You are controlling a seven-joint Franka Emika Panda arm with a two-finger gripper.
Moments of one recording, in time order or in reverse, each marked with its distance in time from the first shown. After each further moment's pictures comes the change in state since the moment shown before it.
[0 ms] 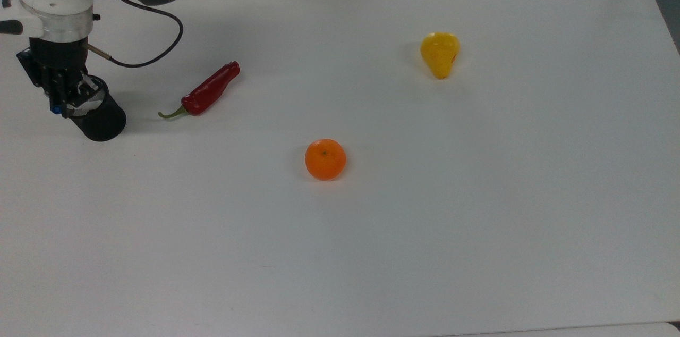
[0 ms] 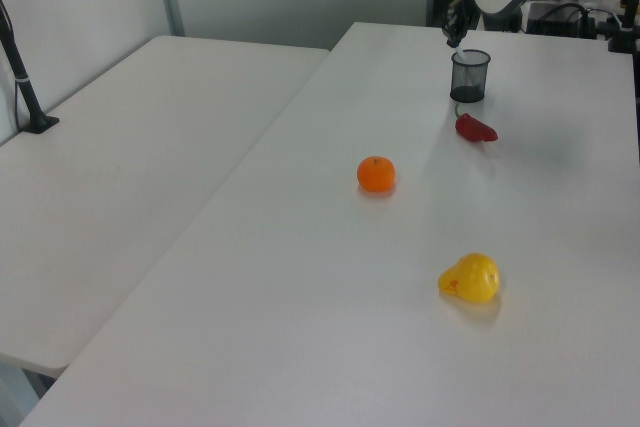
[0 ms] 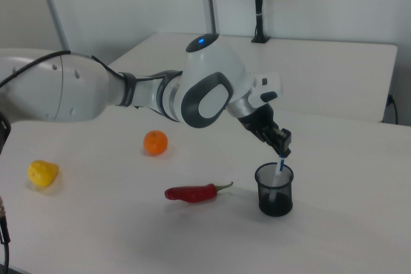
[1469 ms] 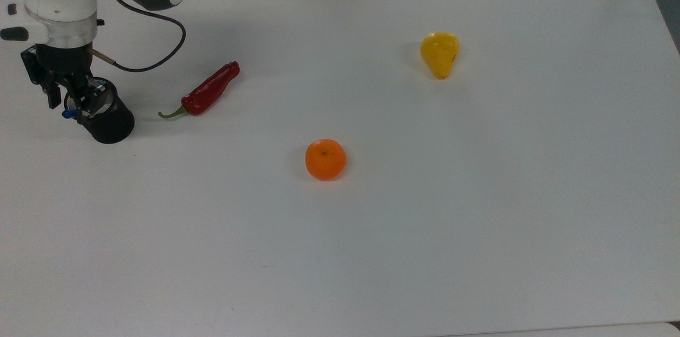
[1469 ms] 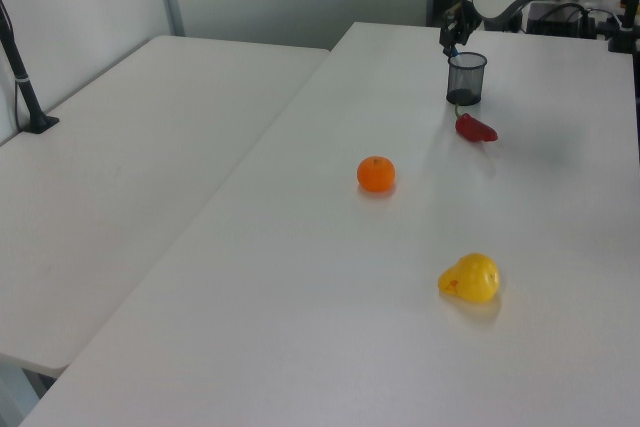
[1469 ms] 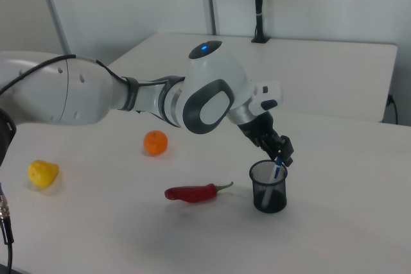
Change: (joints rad) arm 0.001 0.020 0.001 -0.010 0.013 -0.001 0.001
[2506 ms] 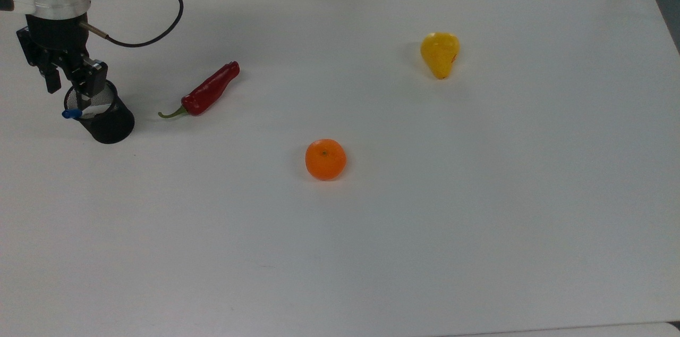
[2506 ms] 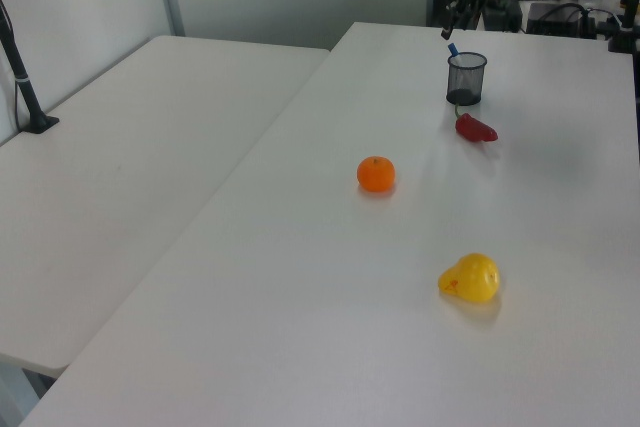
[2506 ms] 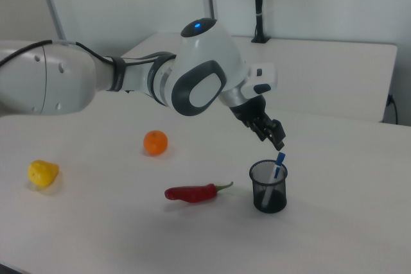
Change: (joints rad) arm 0.015 -0.081 0.000 0.005 0.083 -0.078 0.001
